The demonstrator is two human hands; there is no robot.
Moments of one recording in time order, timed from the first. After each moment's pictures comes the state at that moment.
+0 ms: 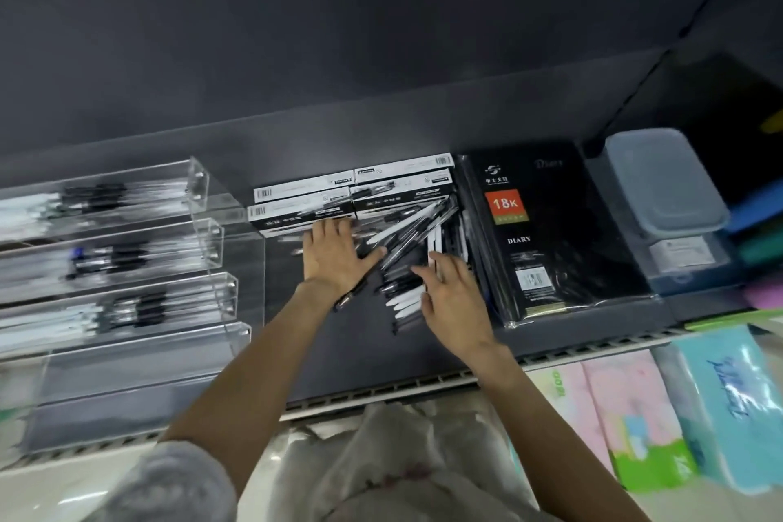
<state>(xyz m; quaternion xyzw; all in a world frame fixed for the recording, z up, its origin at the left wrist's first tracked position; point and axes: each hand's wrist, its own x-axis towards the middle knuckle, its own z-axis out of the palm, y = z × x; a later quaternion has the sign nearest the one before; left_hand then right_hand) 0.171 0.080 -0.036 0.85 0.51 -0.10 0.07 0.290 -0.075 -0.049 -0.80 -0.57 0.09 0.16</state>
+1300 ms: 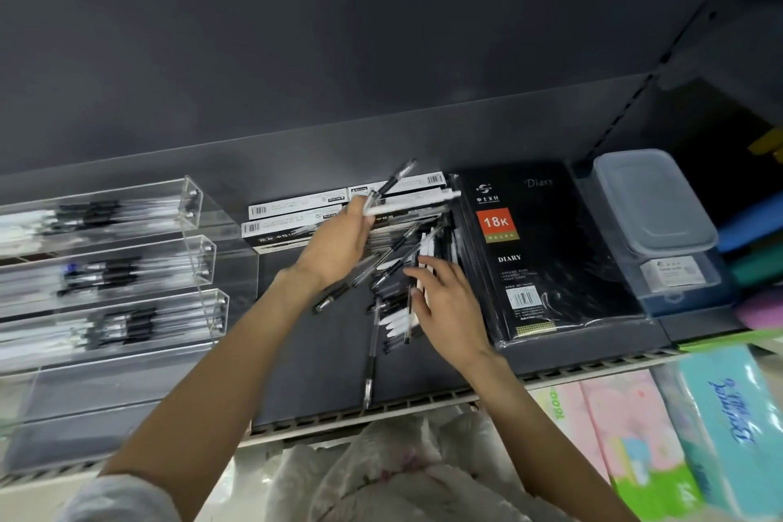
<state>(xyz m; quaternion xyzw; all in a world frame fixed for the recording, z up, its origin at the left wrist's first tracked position) 0.191 0.091 0.025 0.90 0.36 0.06 0.23 0.299 -0.067 -0.032 -0.77 -0.56 0.11 0.29</state>
